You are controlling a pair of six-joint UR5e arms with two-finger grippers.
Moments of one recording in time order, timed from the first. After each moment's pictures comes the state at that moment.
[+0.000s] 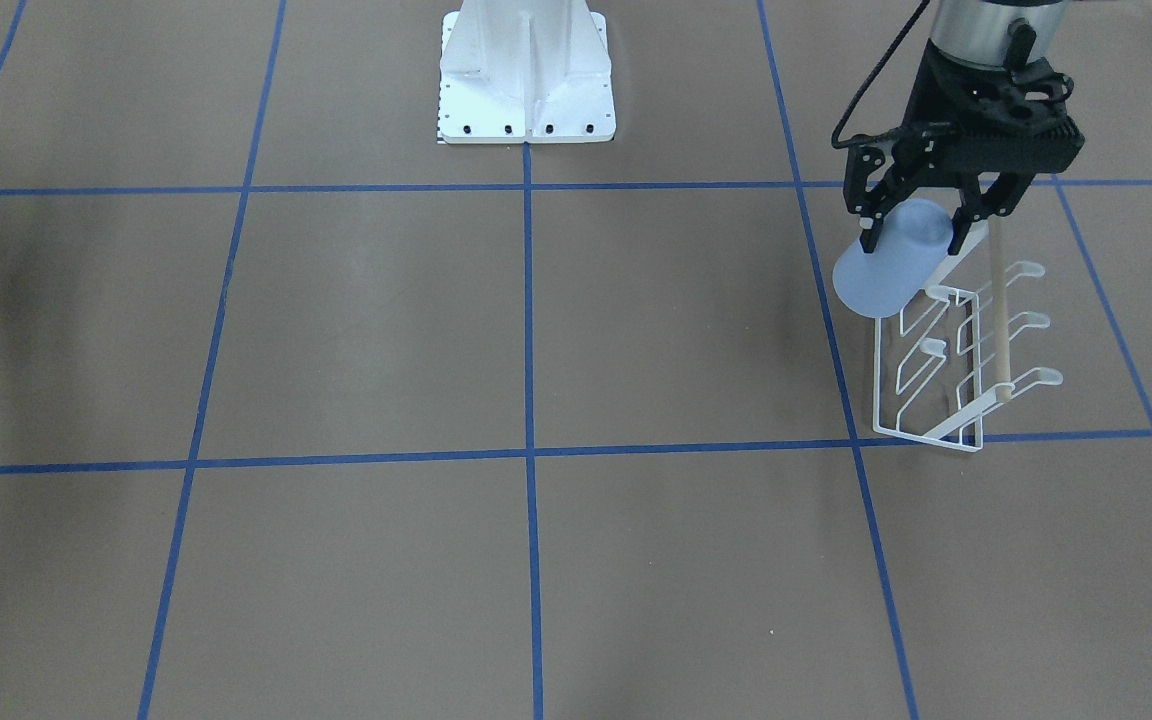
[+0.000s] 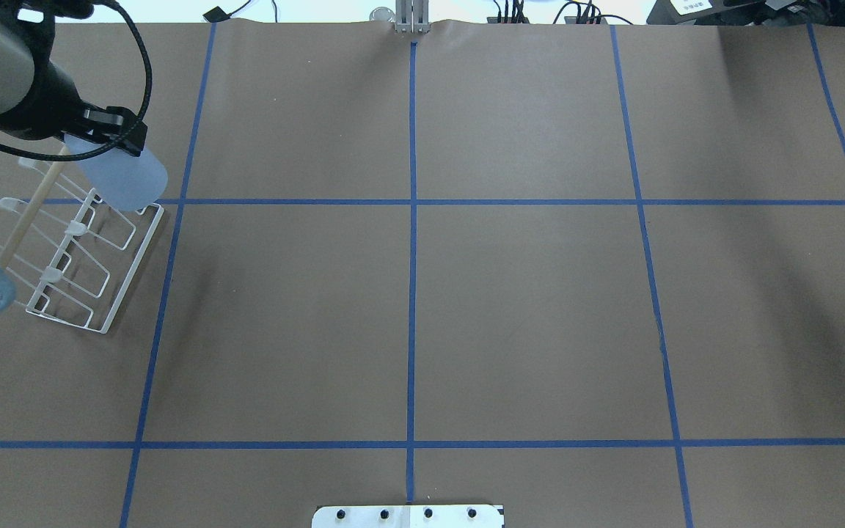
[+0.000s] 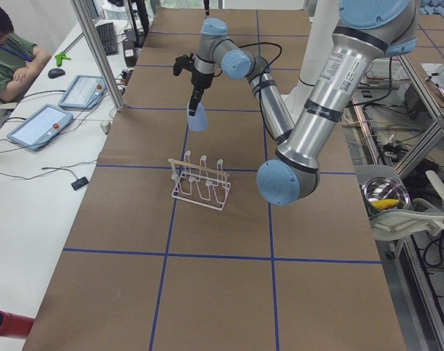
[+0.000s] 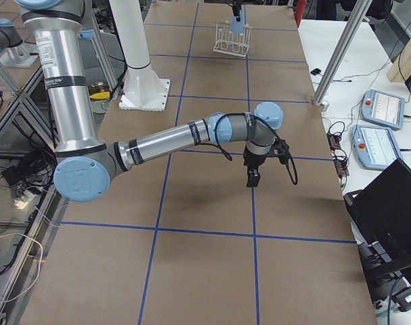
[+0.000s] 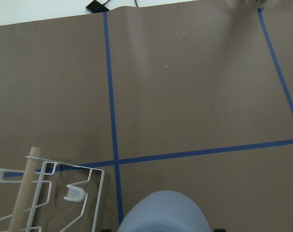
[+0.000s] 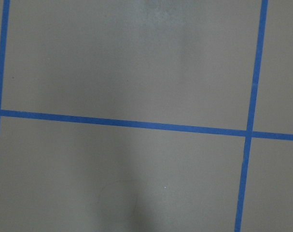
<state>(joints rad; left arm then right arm) -0.95 -2.02 -2.13 -1.24 -1.90 -0.70 1.38 -1.43 1.74 -1.77 2.32 0.15</state>
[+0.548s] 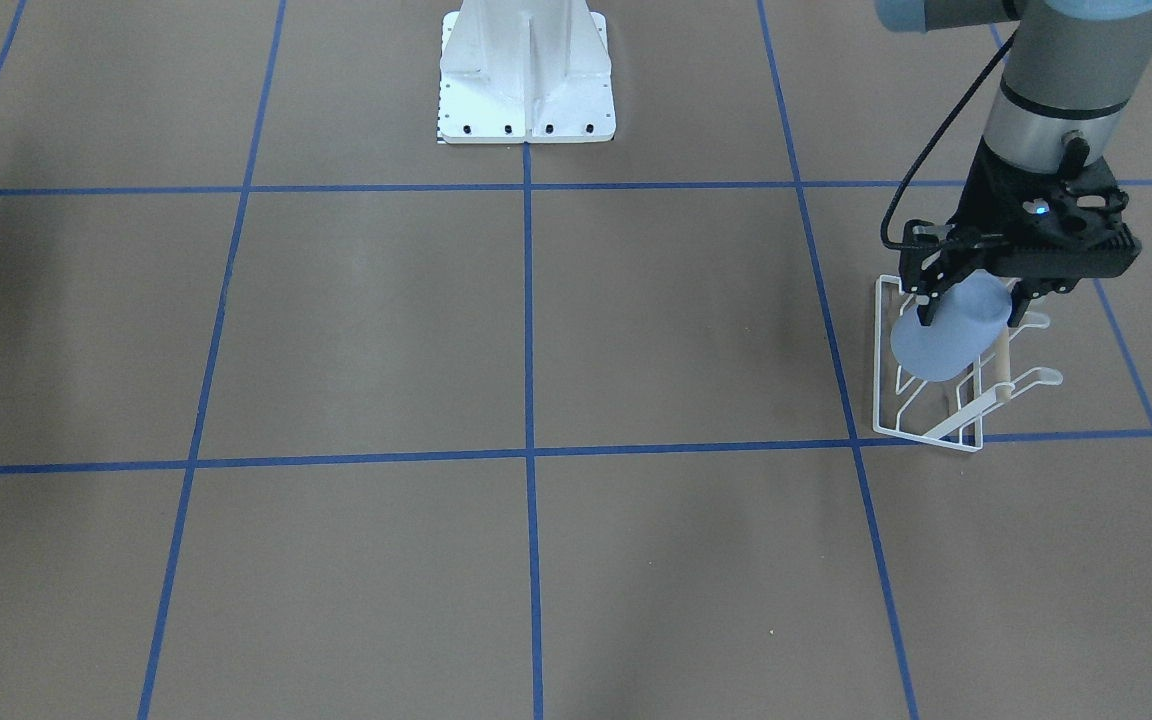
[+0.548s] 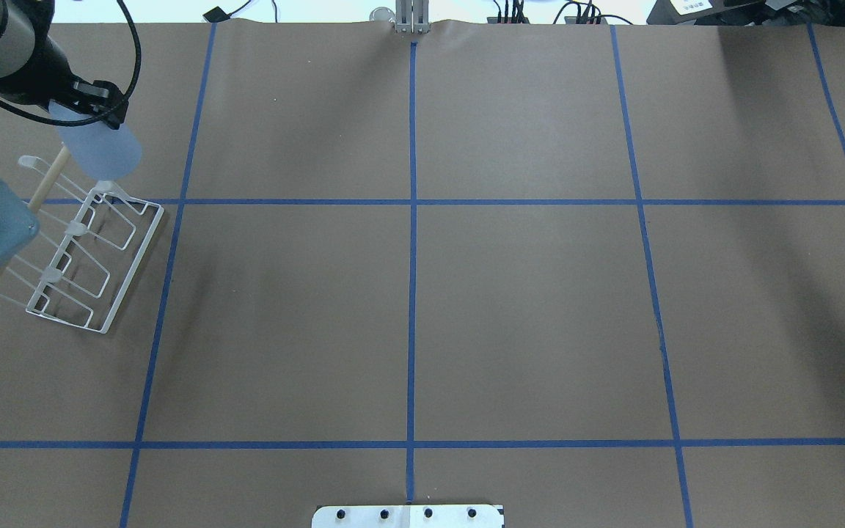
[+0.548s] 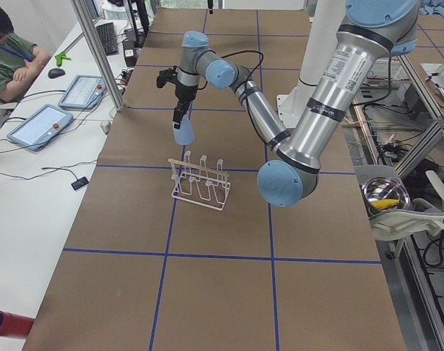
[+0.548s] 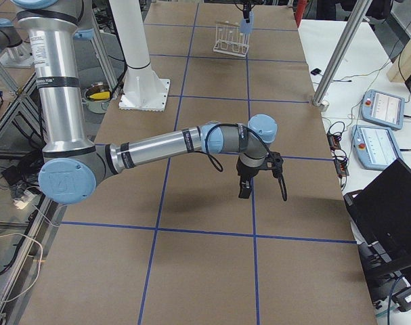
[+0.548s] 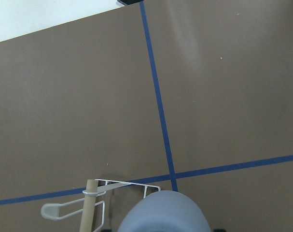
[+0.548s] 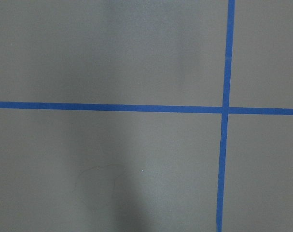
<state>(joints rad) -1.01 -2.02 -1.96 -1.34 -1.91 -0.61 1.41 -1.47 1.74 -1.77 2.32 0.15</state>
